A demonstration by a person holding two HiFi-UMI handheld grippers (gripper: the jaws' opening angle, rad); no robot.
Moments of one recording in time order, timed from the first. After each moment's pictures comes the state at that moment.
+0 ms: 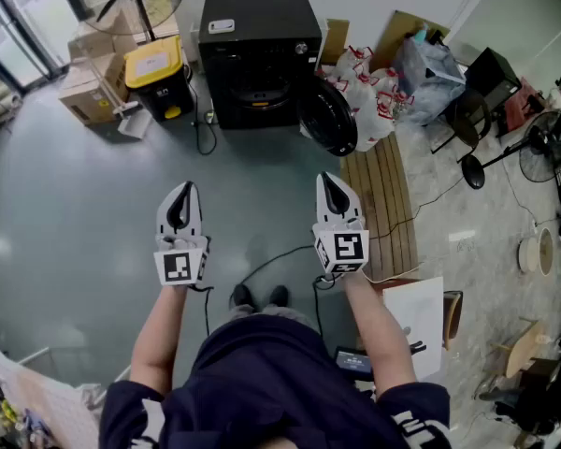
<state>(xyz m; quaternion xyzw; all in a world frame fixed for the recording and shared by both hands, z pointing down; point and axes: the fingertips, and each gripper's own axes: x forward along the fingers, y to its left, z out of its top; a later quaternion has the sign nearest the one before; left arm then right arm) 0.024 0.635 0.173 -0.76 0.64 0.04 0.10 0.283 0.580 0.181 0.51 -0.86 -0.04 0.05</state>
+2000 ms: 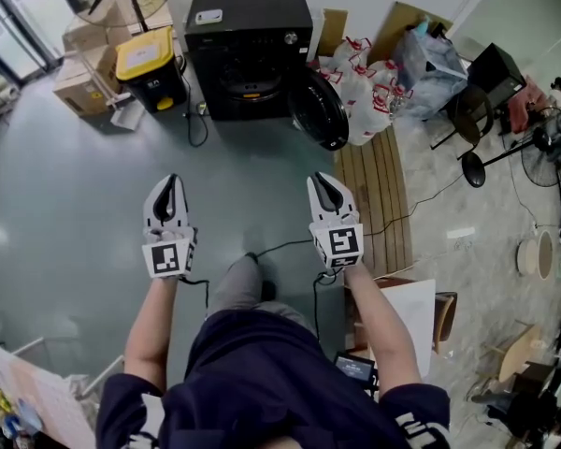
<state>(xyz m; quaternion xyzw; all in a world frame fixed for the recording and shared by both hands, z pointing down) 0.065 0.598 0.203 -0.74 0.66 0.01 0.10 0.347 0.546 0.243 0.46 -0.88 -0.04 0.10</state>
